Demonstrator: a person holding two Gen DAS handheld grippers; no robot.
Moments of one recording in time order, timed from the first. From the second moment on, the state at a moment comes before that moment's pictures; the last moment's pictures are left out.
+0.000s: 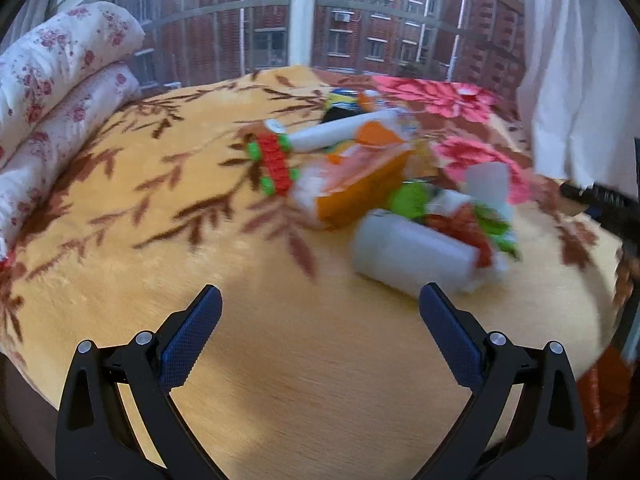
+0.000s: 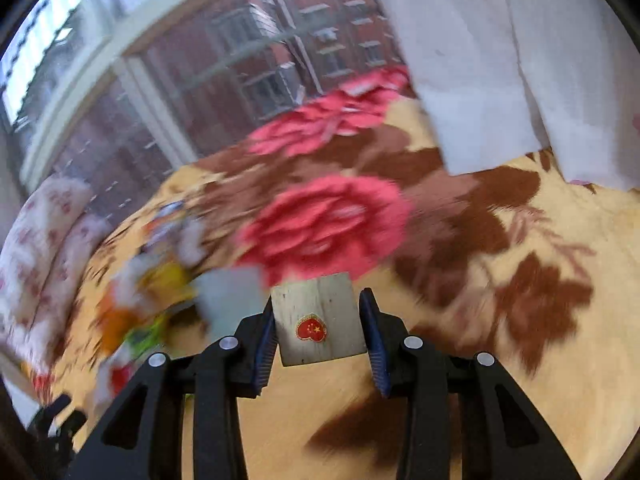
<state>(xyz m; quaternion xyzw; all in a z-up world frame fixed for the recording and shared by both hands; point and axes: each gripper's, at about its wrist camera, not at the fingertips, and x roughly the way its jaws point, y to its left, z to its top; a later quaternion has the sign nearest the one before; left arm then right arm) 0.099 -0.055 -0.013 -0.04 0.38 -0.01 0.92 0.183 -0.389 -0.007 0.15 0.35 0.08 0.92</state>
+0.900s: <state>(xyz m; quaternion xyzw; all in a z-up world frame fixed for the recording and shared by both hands) 0.191 -0.090 -0.049 -0.20 0.52 0.19 0.81 0.099 -0.381 -0.006 0.13 0.34 0.14 0.92</state>
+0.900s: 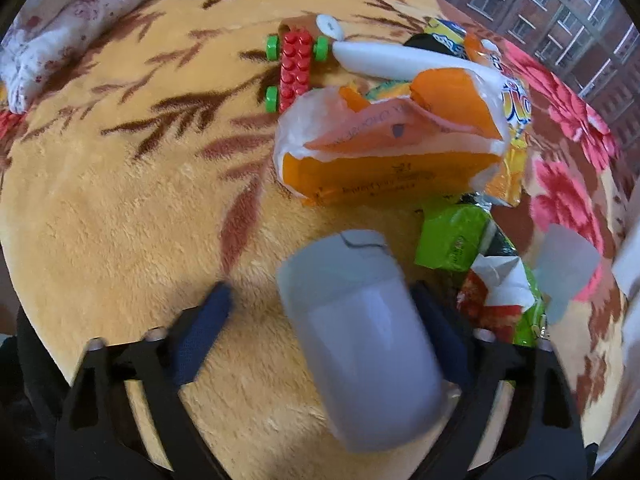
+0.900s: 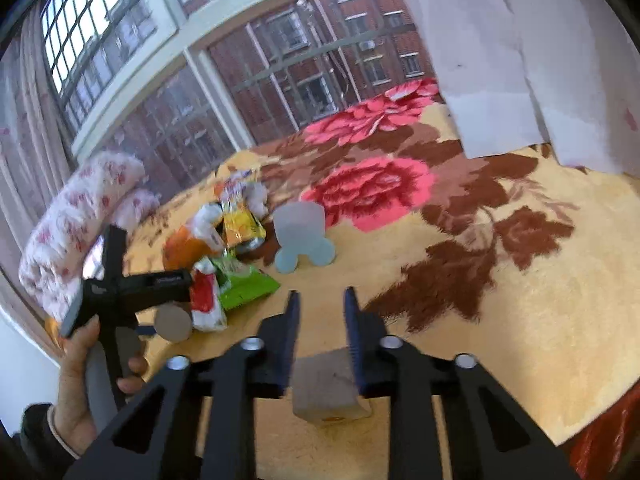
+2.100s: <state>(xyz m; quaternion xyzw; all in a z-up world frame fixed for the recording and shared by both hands) 0.067 -0.052 0.006 -0.07 0.36 -0.01 0.93 0.052 -0.296 -0.009 0.04 0.29 0.18 0.94</state>
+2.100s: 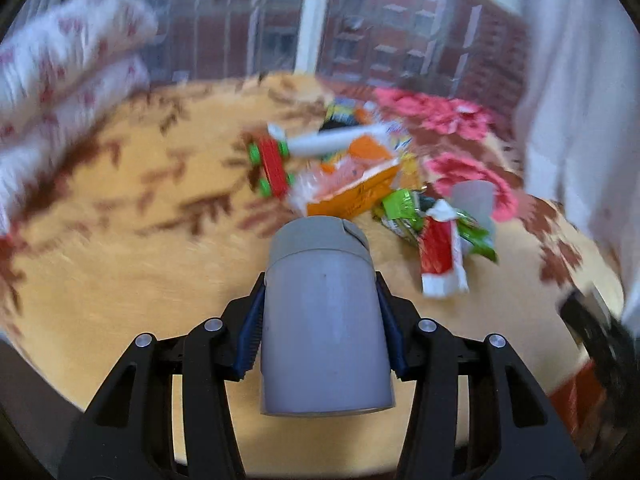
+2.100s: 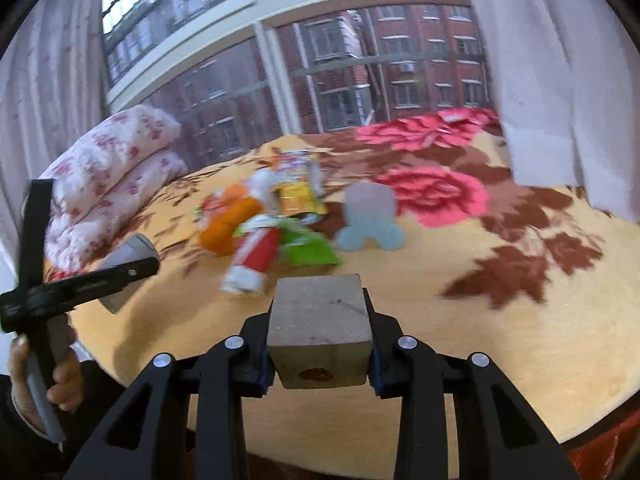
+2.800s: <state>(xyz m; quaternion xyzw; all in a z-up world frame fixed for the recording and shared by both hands) -0.085 -0.021 -0.063 0.04 0.43 -0.08 0.90 -0.077 -0.183 -0.056 -0.05 0.40 0.25 0.88</state>
